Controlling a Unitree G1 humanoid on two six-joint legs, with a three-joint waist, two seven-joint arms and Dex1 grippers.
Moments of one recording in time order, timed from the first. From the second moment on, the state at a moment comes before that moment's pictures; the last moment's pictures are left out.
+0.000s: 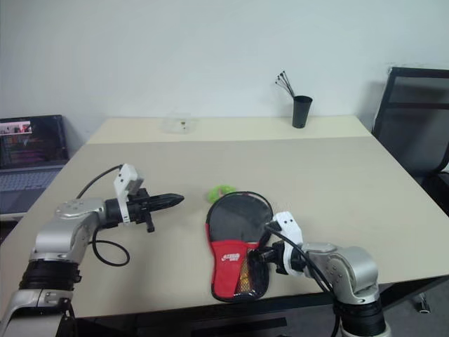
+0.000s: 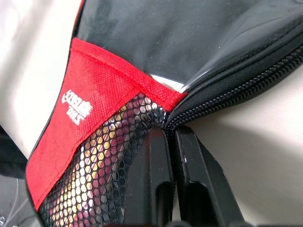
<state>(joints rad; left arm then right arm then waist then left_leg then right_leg) -0.57 0.73 0.10 0.29 -0.36 0.41 -1.13 -0.39 -0.24 0.00 -0.42 0.50 1.48 0.39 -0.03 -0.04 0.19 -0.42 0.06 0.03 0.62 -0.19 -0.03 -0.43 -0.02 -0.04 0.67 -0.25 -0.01</state>
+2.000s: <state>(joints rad) -0.75 0.58 0.10 0.60 -0.28 0.33 -0.93 -0.58 -0.21 0.34 -0.02 0.22 0.75 0.50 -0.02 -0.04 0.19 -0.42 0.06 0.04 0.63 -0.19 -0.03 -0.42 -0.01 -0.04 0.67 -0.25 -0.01</state>
